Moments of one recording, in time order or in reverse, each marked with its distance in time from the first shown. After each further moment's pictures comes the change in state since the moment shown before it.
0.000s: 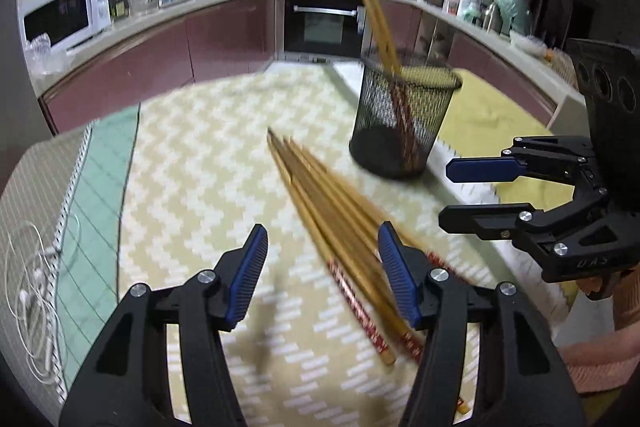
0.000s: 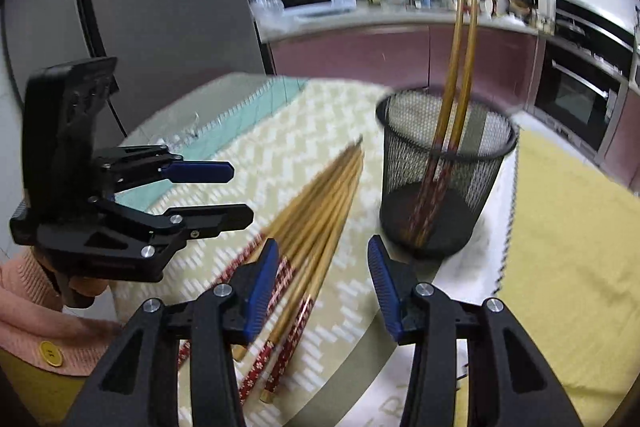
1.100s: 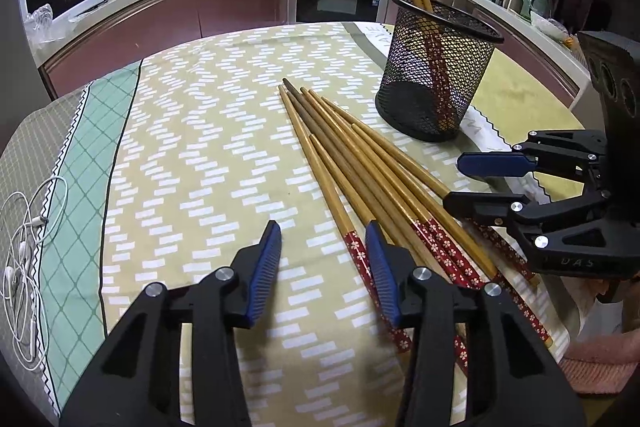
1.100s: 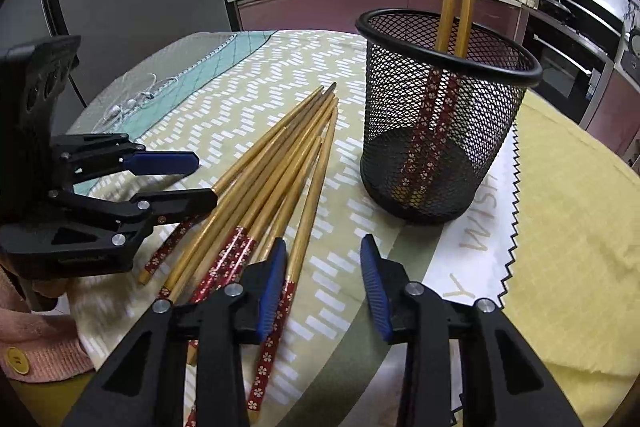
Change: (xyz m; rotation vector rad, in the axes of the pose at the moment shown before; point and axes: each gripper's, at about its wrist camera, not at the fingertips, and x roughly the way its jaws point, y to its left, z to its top) left arm 0.027 0.008 -0.011 -0.030 0.097 0.036; right arm 0.037 -0.002 -0.010 0.010 0.116 -0.118
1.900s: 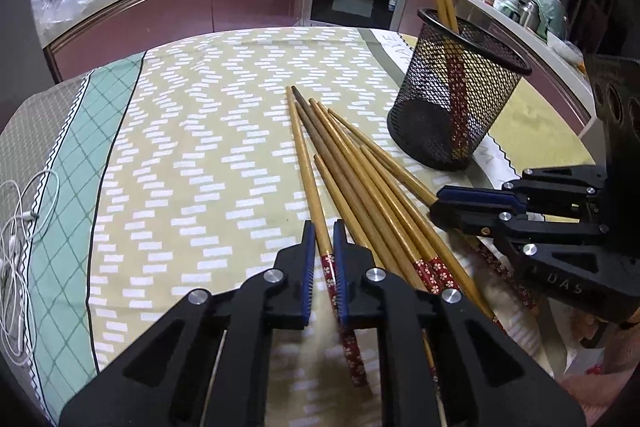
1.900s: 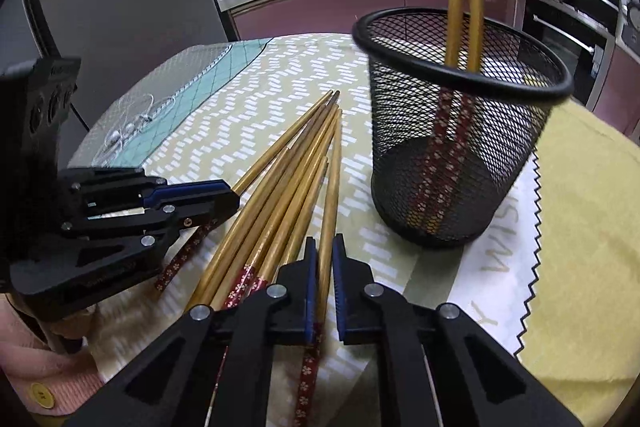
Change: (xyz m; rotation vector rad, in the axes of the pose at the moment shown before) left arm 0.011 0.002 0.018 -0.099 -0.002 0.005; right arm 0.011 -0.007 0.017 0.093 0.002 0.070
